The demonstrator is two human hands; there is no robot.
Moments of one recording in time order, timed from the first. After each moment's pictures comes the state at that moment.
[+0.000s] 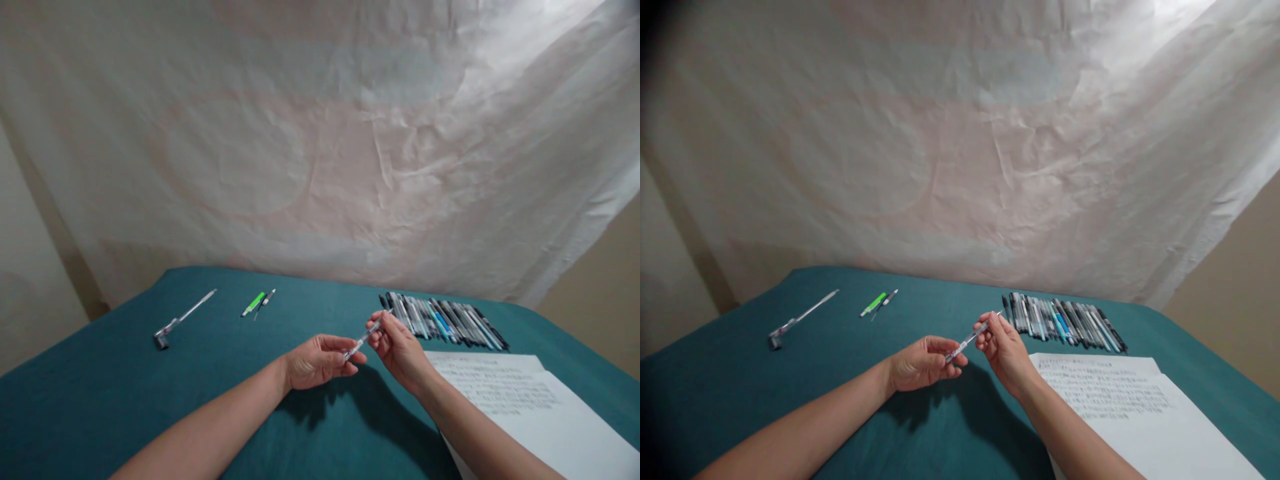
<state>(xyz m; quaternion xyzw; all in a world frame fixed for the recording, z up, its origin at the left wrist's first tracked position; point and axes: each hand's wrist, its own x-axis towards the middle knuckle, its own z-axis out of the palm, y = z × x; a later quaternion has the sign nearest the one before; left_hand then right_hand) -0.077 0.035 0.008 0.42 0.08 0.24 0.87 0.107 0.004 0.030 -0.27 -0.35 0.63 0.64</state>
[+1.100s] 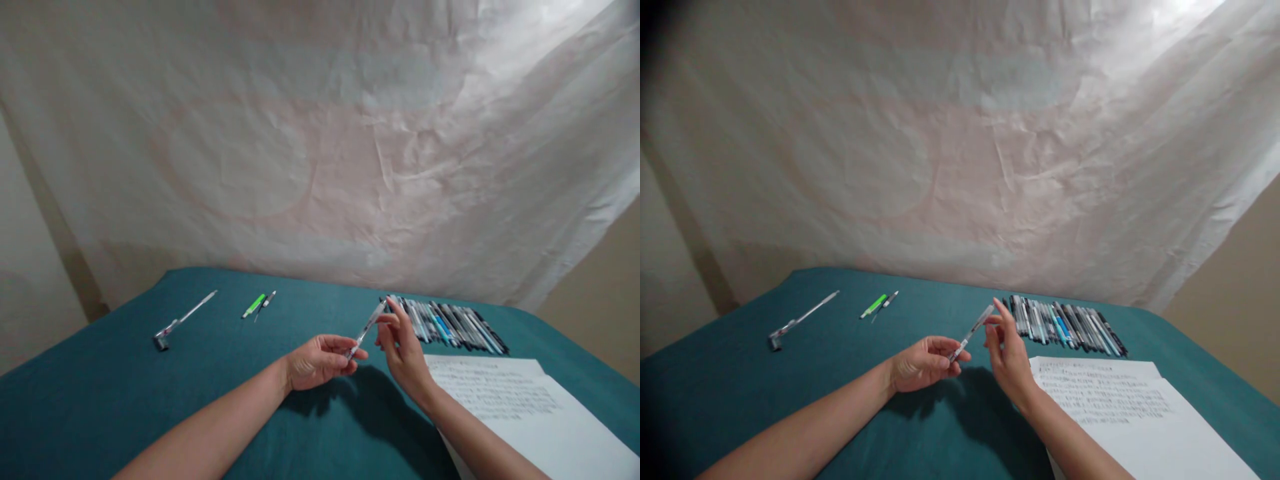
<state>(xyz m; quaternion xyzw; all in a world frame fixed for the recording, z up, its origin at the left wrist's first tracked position) -0.076 0.035 0.011 0.42 0.11 0.26 0.86 0.111 -0.001 0.023 -0.47 -0.59 0.25 0.61</state>
